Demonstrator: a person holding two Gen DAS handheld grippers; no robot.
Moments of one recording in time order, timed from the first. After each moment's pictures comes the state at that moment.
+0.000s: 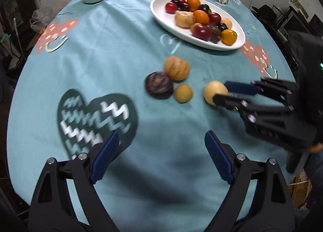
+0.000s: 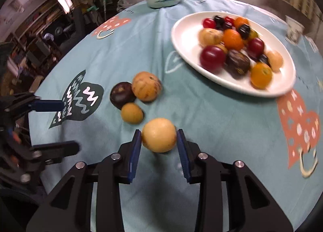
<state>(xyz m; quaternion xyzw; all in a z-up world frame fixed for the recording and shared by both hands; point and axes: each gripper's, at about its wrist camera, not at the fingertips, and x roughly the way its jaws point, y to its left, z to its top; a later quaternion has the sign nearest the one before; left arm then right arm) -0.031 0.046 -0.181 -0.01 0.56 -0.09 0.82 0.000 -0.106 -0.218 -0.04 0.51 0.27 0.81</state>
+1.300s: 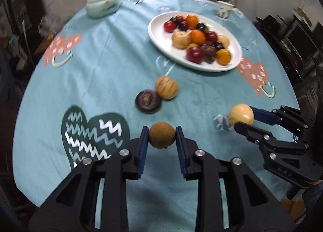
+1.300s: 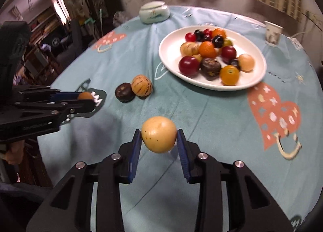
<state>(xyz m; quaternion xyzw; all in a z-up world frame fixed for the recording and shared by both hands) -0.033 0.028 -0.143 0.00 0.52 -0.07 0.85 -0.040 -0.142 -0.178 -0.02 0.47 0.26 0.84</state>
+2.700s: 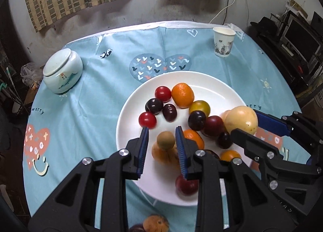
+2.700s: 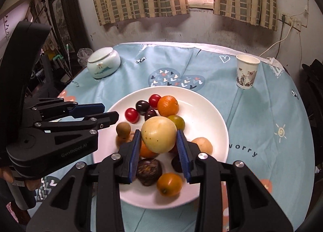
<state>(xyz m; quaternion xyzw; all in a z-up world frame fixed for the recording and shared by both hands) 0.191 -0.042 -0.126 0.06 0.48 -0.10 0.87 0.152 -0.166 -0.150 0.00 0.42 0.17 0.89</state>
